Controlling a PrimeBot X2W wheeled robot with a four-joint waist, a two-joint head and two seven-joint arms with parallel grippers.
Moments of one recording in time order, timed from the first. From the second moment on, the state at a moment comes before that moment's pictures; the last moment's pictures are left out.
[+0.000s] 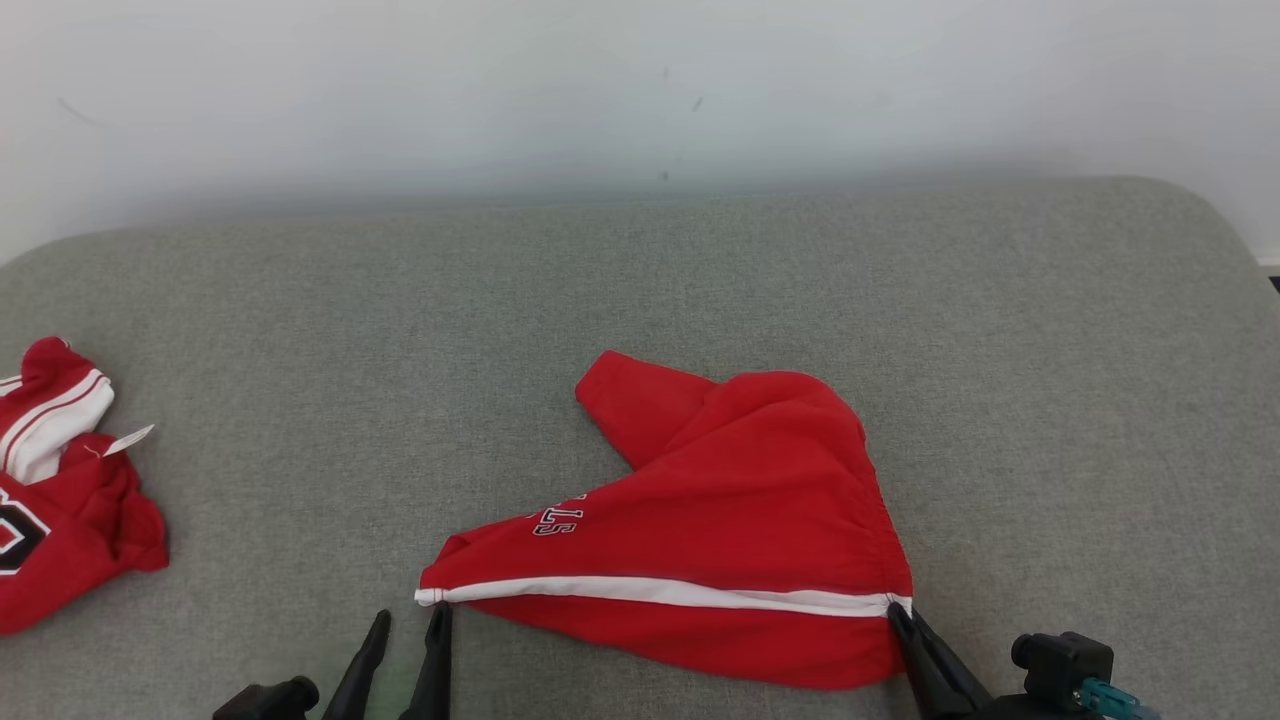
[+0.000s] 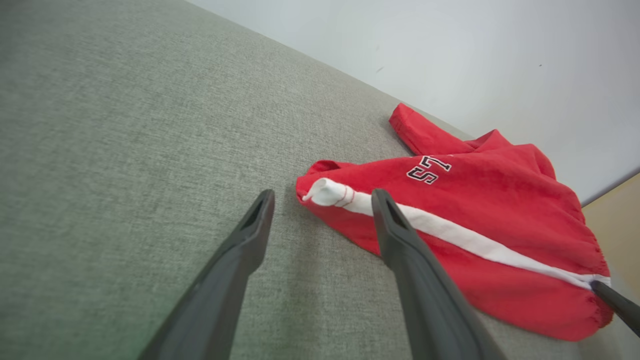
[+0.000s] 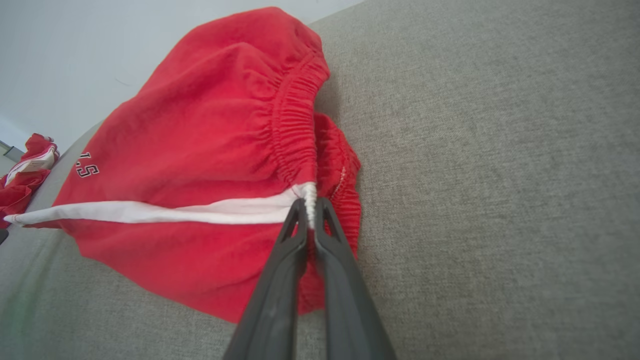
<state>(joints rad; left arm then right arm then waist) -0.17 0.05 -0.14 0.39 -0.45 -0.13 -0.26 -0.15 -0.28 0.57 0.44 0.66 0.13 -0.26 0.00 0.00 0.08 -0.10</state>
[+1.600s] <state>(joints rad) -0.25 0.08 -0.20 0.46 -0.58 -0.13 -0.26 -0.18 -0.27 0.60 0.43 0.64 0.13 -0.26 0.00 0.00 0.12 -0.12</state>
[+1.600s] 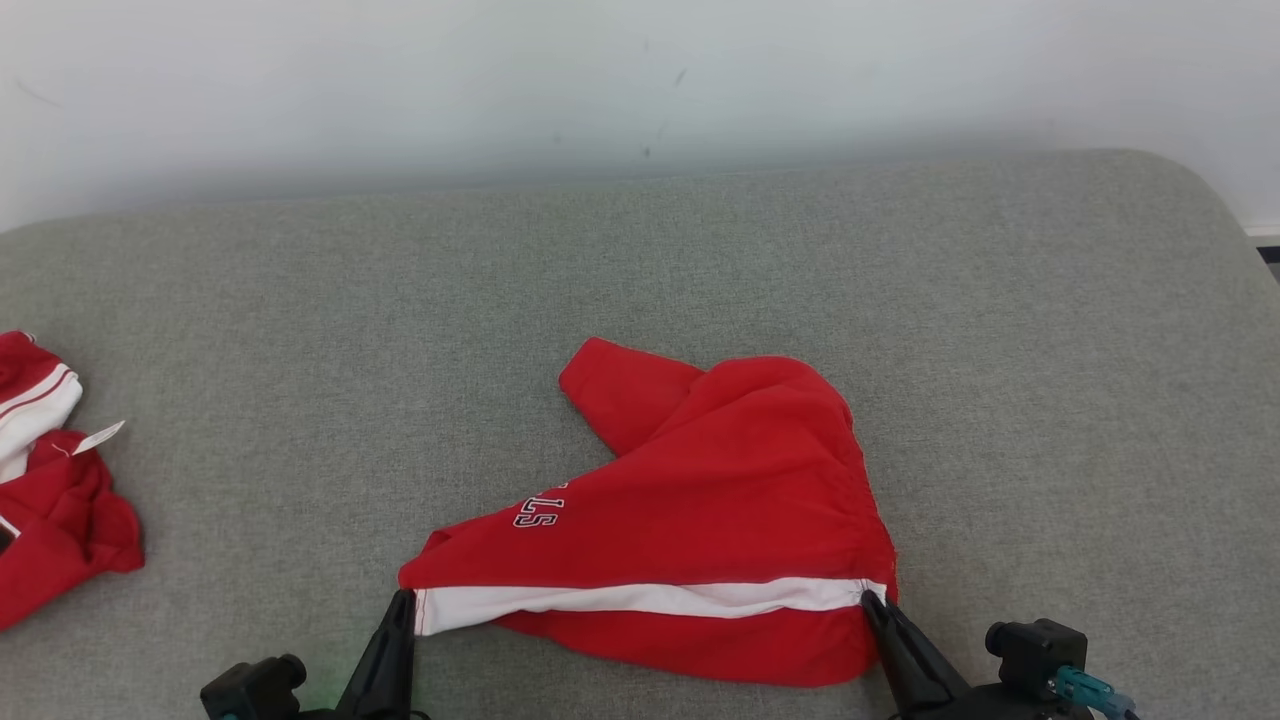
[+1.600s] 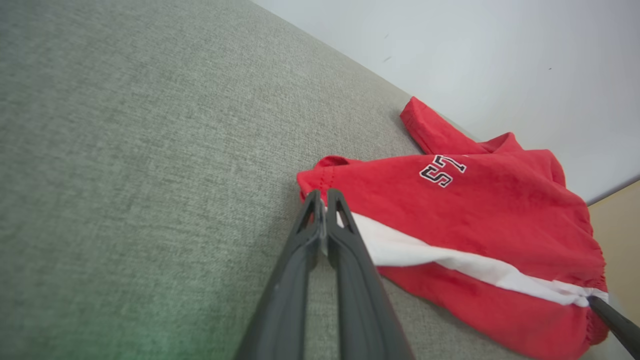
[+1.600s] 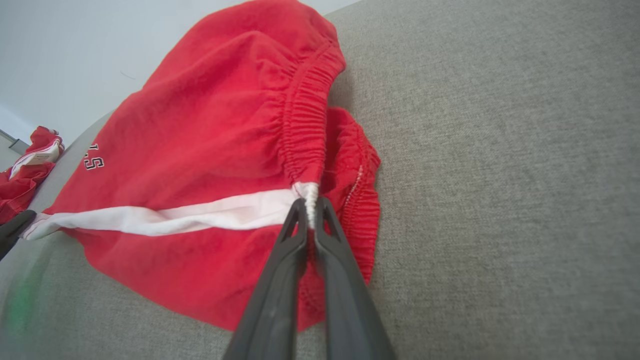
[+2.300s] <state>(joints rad) -0.24 0.10 -0.20 0.44 -0.58 -0.13 -0.26 -0.19 -0.25 0.57 0.41 0.63 0.13 -0.26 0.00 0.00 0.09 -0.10</state>
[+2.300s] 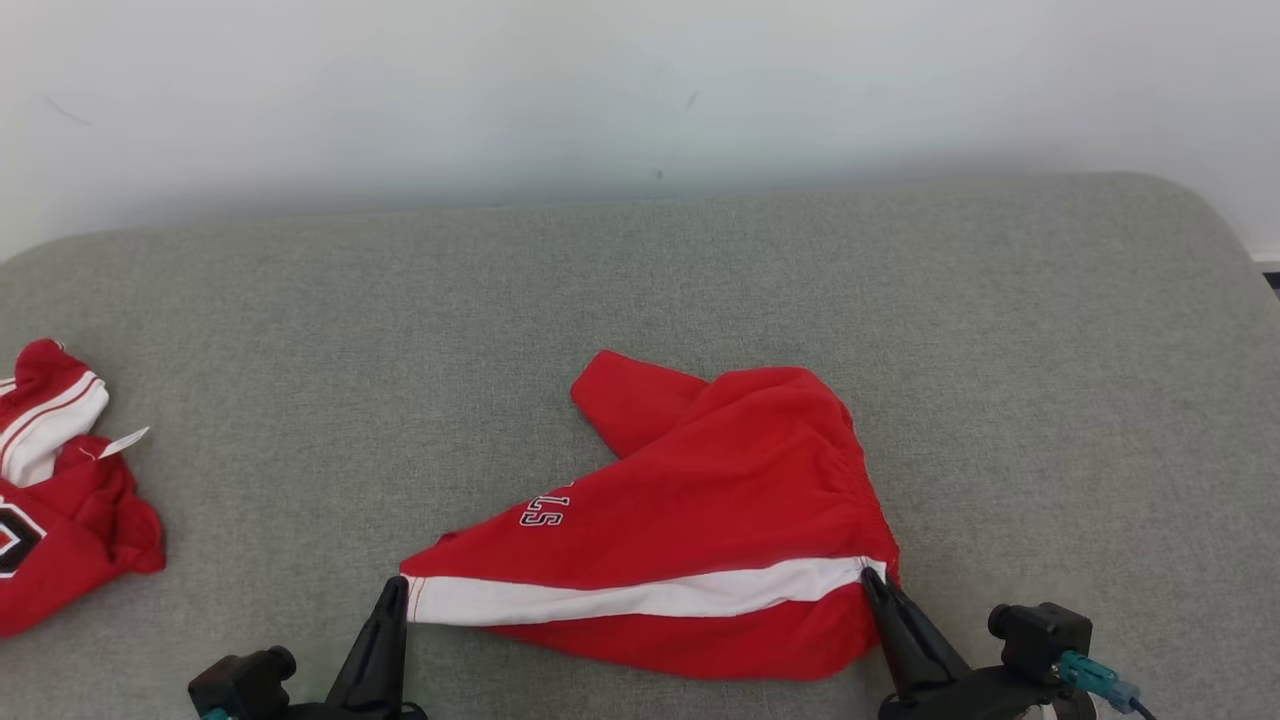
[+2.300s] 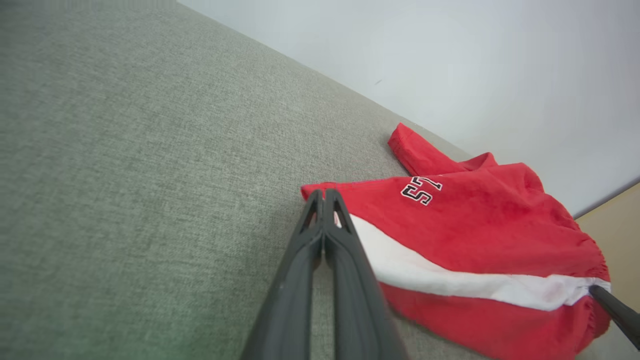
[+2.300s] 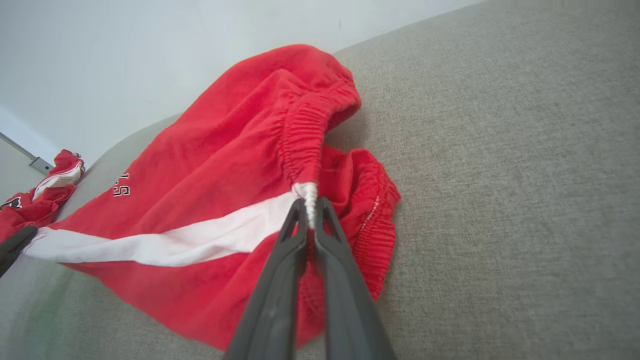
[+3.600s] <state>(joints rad) -1.04 0.47 -0.59 0.58 -0.80 -0.13 -0.22 -0.90 -0.28 0.75 0.44 0.76 0.13 -0.26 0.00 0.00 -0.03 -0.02</state>
